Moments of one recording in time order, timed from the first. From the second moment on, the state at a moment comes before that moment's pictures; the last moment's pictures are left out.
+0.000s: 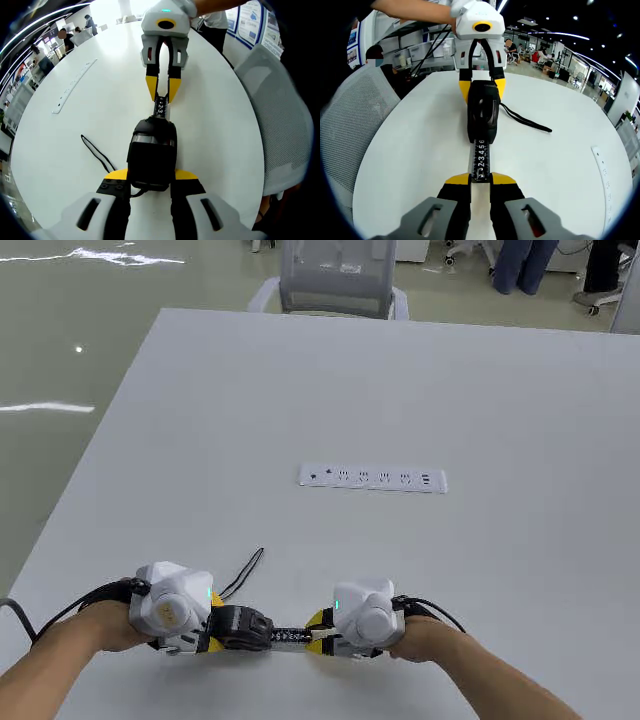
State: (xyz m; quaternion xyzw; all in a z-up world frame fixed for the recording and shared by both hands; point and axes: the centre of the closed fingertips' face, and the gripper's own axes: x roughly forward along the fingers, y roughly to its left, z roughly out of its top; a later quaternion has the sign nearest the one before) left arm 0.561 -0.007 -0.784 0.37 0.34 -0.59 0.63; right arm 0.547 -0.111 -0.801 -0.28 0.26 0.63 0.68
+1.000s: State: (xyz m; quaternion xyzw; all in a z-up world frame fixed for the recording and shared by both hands) left arm 0.560 -0.007 -0.784 0.37 0.34 -0.59 0.63; right arm 0.545 -0.123 -0.799 -0.28 0.26 0.63 0.68
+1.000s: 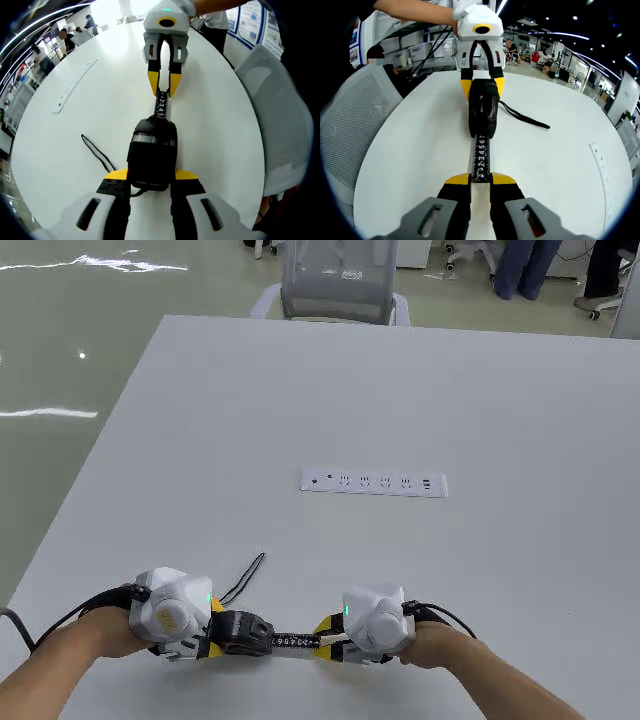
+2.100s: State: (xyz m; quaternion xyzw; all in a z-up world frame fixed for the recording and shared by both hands) left arm 0.561 -0.007 -0.784 0.37 0.34 -0.59 0.64; right arm 0.544 -0.142 -0.796 -0.28 0.26 0.62 0.68
